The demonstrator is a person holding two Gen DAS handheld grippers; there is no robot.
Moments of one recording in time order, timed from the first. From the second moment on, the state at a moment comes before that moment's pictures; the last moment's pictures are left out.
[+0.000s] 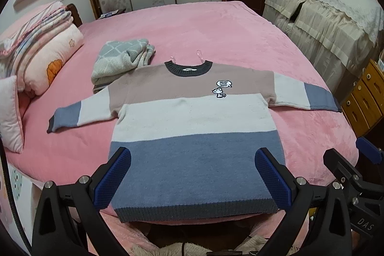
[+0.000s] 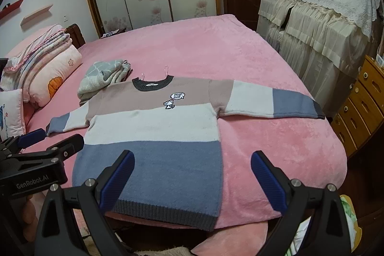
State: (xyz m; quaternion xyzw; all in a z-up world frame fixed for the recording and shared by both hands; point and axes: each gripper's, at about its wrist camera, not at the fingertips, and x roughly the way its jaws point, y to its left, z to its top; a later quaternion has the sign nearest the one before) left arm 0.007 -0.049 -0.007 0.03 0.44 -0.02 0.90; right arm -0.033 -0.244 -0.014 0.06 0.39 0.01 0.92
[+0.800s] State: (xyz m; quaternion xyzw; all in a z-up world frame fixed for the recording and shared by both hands) left arm 0.033 -0.115 0.058 0.04 0.35 -0.09 0.93; right arm -0.029 -0.312 0.039 0.05 0.31 -0.04 0.95
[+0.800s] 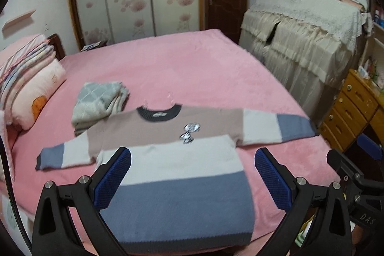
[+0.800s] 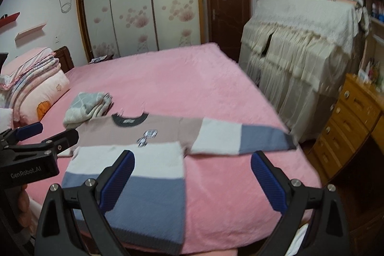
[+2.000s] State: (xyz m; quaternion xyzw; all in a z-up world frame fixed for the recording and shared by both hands) left arm 0.194 -0.331 -0.039 0.05 0.34 -0.22 0.91; right arm 0.052 -0.519 -0.002 0.05 0.32 -0.25 0.92
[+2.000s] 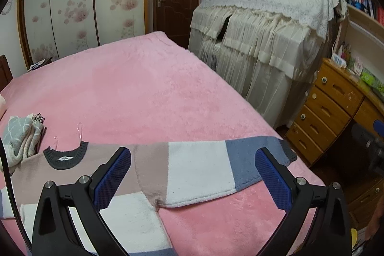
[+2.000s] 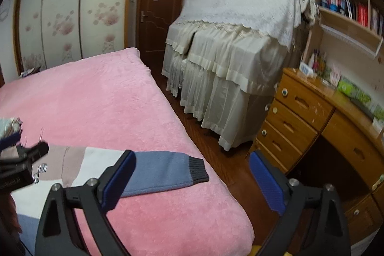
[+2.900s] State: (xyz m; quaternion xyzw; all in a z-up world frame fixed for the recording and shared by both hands) left arm 0.245 -0.423 -0.168 0.11 0.43 -0.18 0.88; right arm 0.140 -0.662 -0.216 0.39 0.48 -0.15 0.77
